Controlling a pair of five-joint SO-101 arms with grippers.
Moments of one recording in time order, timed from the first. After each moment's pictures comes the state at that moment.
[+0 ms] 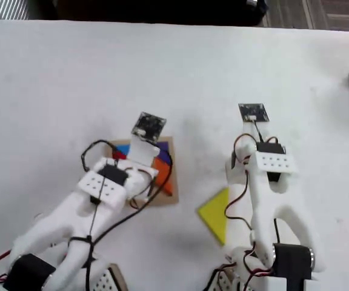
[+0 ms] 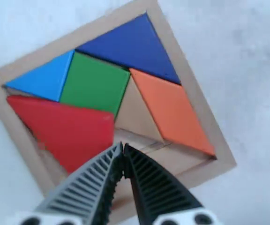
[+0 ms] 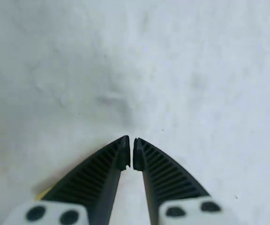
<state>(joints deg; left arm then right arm) 20.7 -23.8 60.7 42.2 5.4 0.3 -15.4 46.6 56.6 9.8</state>
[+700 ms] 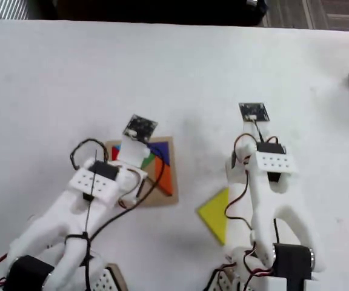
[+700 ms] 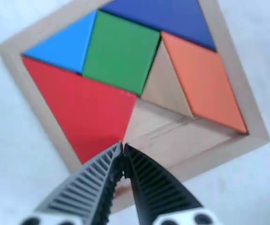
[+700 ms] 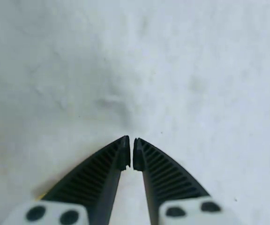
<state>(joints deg) 16.3 -24.1 58.6 49.2 -0.2 0.4 -15.4 46.6 55.9 9.8</state>
